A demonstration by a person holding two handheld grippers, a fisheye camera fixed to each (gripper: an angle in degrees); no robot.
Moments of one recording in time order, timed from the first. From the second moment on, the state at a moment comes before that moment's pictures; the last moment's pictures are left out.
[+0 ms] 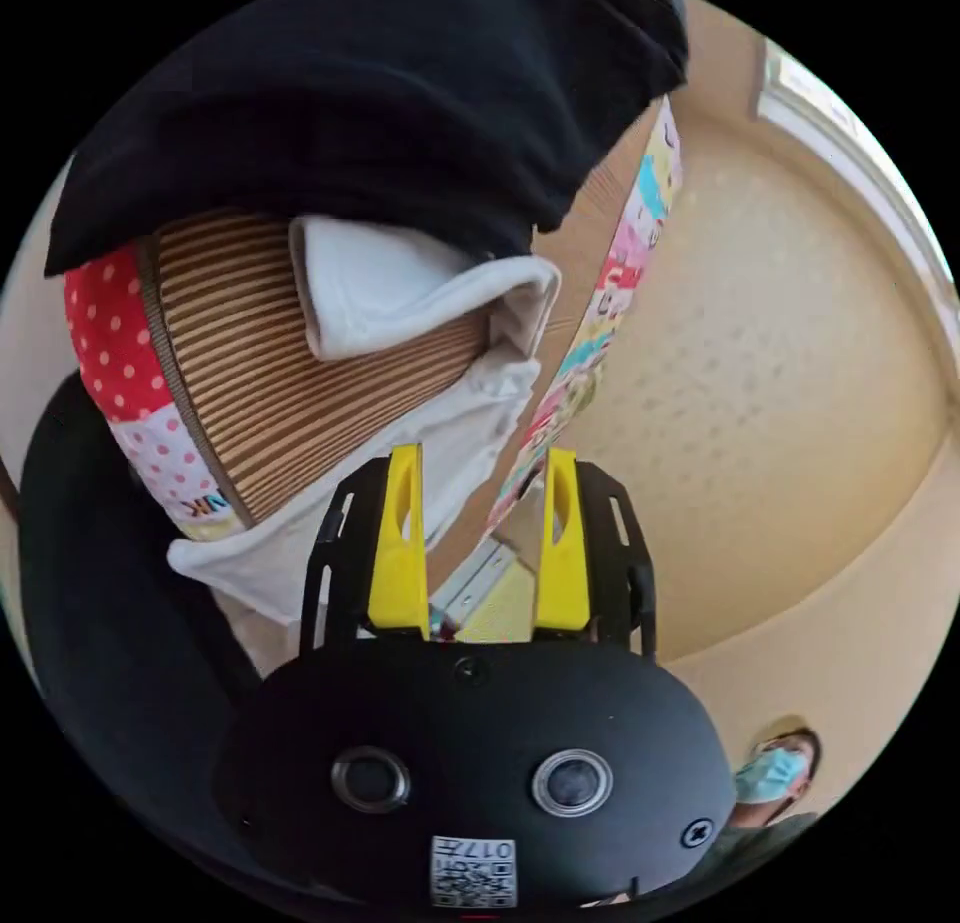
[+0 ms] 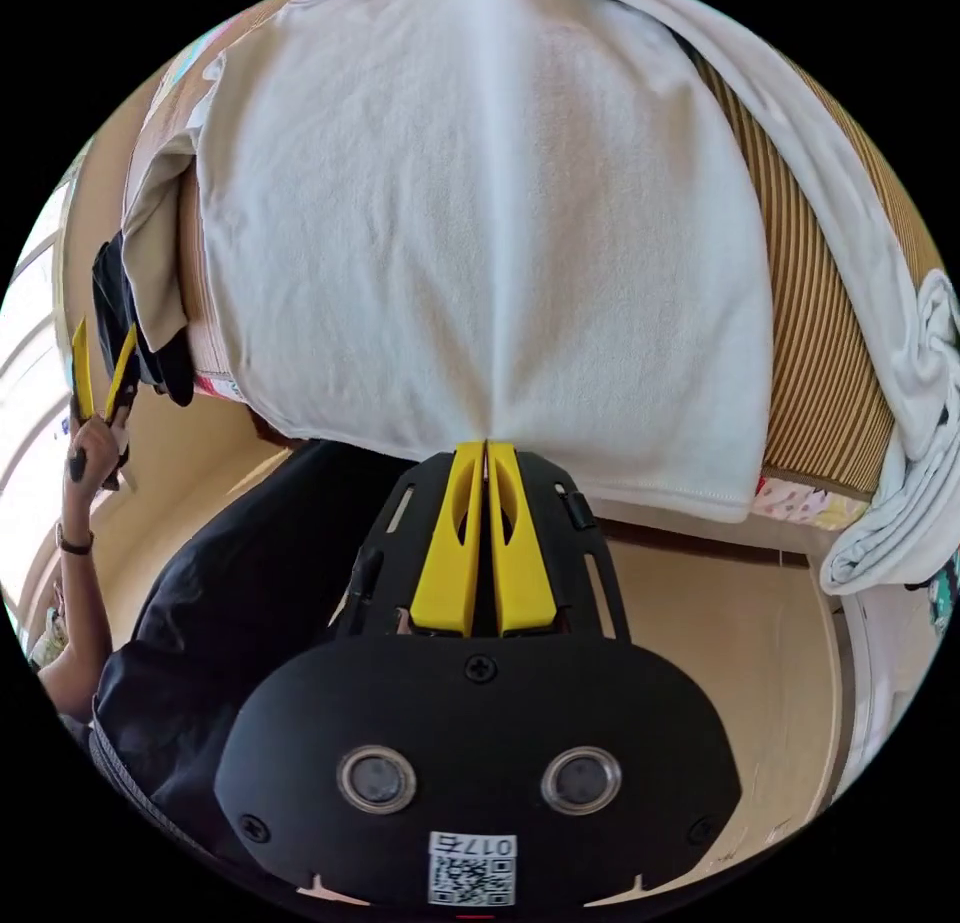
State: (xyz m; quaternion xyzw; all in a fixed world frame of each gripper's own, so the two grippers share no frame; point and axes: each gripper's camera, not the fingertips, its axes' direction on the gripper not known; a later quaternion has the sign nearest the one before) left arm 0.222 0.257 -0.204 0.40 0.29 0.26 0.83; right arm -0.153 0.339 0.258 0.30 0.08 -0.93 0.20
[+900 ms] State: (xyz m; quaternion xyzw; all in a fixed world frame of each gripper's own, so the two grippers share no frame) left arm 0.532 0.478 0.060 0.44 -0.30 0.67 0.51; right arm 0.028 0.152 -0.046 -0.03 -0.21 -0.95 0.23
